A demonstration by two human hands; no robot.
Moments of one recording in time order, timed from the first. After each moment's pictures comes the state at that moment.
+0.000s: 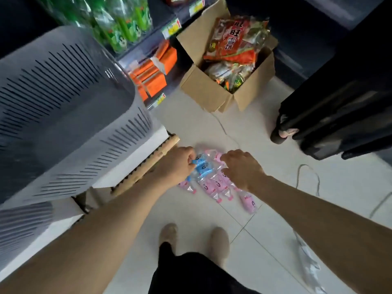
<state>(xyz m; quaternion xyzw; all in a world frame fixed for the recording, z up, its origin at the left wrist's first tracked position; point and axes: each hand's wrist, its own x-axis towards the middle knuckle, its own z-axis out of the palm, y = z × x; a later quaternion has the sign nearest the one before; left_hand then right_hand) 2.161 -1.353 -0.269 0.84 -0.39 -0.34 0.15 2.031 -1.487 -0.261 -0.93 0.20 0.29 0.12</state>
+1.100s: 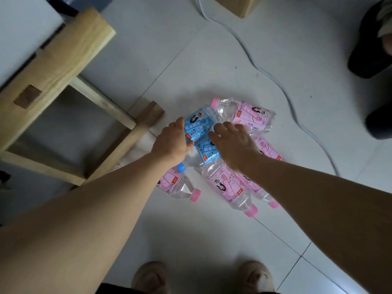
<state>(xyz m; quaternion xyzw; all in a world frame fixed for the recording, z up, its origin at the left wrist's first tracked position) 2.176 -1.399 -0.743 0.86 -0.36 -0.34 0.08 2.051 -1.503 -0.733 -0.95 0.13 0.27 0.01</state>
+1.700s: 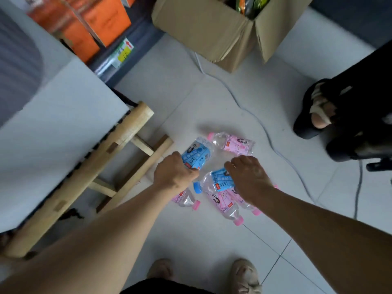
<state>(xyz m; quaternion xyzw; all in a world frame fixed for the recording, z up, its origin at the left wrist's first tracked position) 2.160 -1.388 -0.595 0.90 -0.22 -0.36 0.07 2.015 -1.502 -0.608 -0.94 0.18 0.29 0.03</state>
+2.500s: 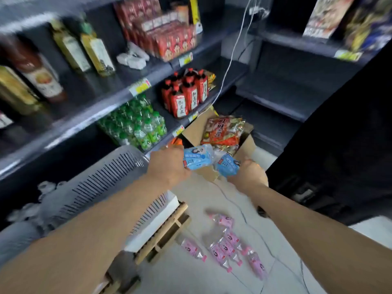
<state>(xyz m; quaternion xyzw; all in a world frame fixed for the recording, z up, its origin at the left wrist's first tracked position) 2.197 -1.381 0.017 0.89 -0.46 -0.04 0.01 2.051 -1.509 -0.028 -0.83 0.50 0.04 0.23</state>
